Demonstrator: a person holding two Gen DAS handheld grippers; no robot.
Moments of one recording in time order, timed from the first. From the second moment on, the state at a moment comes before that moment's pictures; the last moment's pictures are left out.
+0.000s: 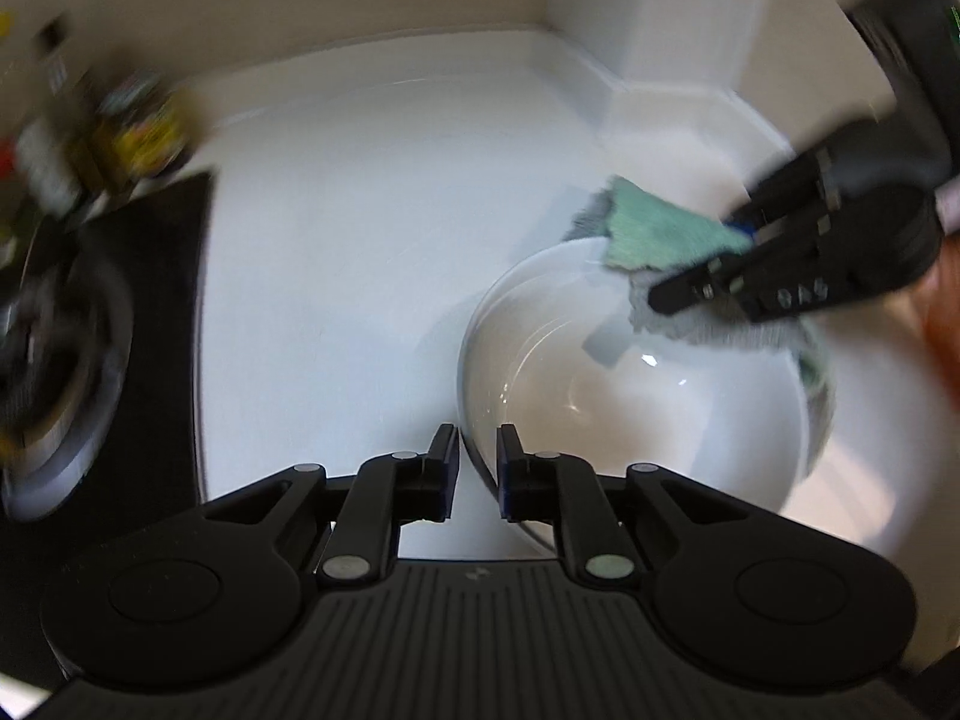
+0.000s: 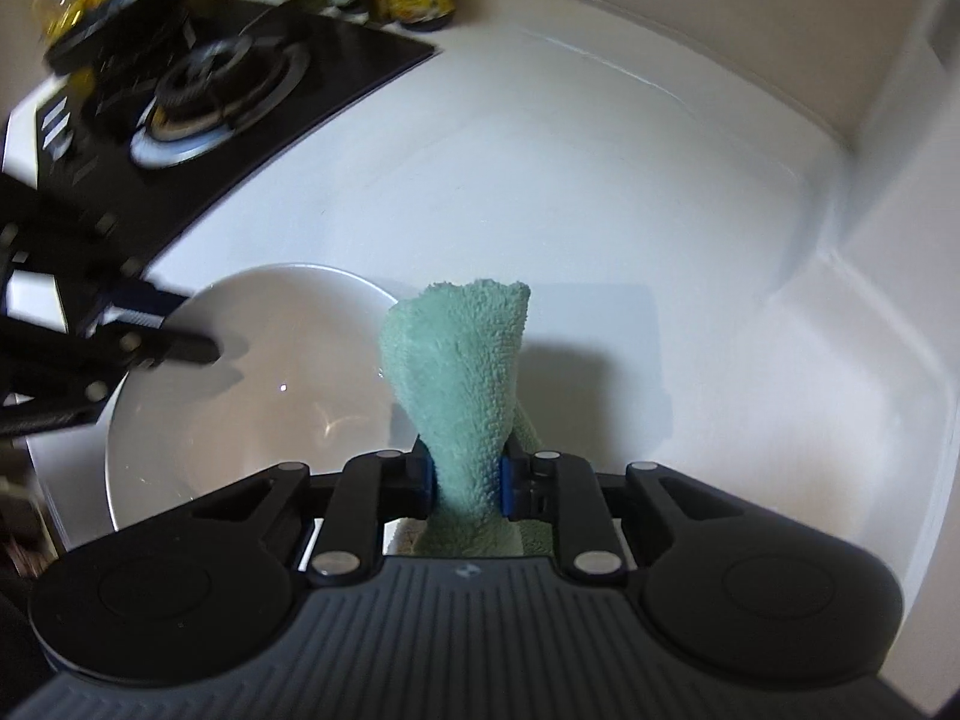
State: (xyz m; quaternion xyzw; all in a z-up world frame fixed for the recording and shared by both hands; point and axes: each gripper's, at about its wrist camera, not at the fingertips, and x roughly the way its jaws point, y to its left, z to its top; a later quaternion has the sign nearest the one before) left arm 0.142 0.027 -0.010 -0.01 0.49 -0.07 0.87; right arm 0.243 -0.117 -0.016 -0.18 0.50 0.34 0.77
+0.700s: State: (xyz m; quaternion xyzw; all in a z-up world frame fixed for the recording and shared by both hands) left arm 0.177 -0.006 -0.017 0.17 0.49 -0.17 0.84; right arm 0.247 -0.075 -0.019 -0.32 0.48 0.41 0.71
